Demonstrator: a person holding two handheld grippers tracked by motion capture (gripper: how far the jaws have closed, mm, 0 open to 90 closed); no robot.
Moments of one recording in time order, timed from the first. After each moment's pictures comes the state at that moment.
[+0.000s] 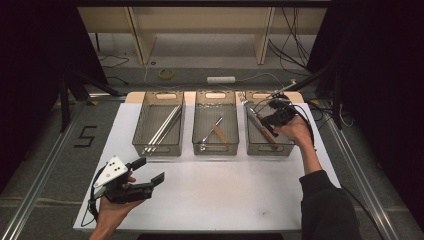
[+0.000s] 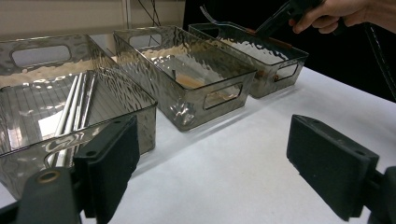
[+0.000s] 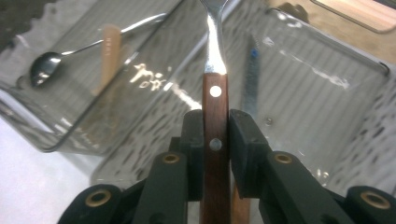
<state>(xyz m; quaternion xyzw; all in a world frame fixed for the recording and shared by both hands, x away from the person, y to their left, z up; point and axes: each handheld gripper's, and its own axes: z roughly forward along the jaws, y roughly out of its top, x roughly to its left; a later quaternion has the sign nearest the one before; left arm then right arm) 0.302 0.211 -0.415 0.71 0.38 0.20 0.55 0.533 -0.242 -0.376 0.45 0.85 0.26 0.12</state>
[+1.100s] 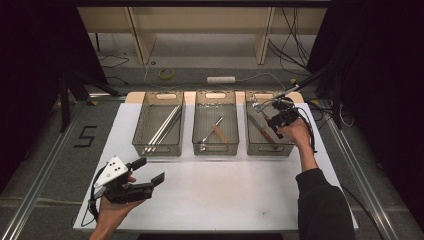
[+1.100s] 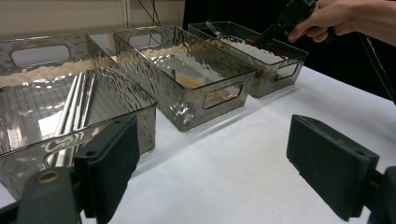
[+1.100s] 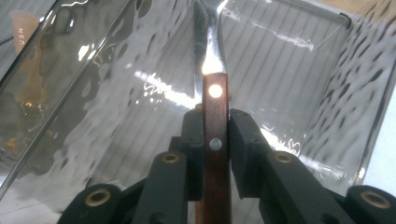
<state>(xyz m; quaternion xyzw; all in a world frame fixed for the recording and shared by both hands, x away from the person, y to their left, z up) 0.302 0.211 -0.415 0.71 0.38 0.20 0.55 0.547 -0.255 -0.400 0.53 0.81 0.21 0.13</state>
